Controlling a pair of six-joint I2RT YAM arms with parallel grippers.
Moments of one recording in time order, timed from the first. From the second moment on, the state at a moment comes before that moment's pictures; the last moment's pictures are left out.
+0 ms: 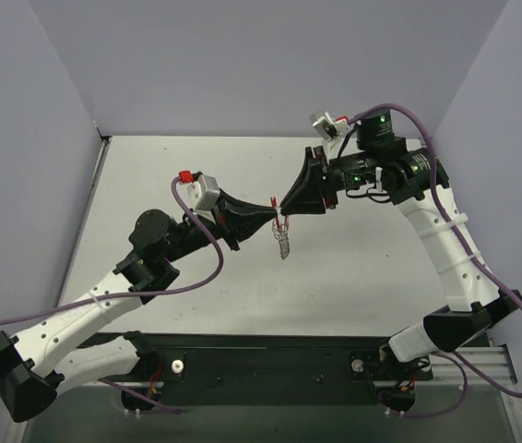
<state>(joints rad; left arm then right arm) -0.81 1.00 0.89 0.44 0.37 -0.32 0.46 1.47 1.81 -0.95 -1.13 -0.23</state>
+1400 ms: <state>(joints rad) -0.80 0.98 0.96 0.25 0.38 -0.27 0.47 1.47 1.81 -1.01 -1.07 -0.27</state>
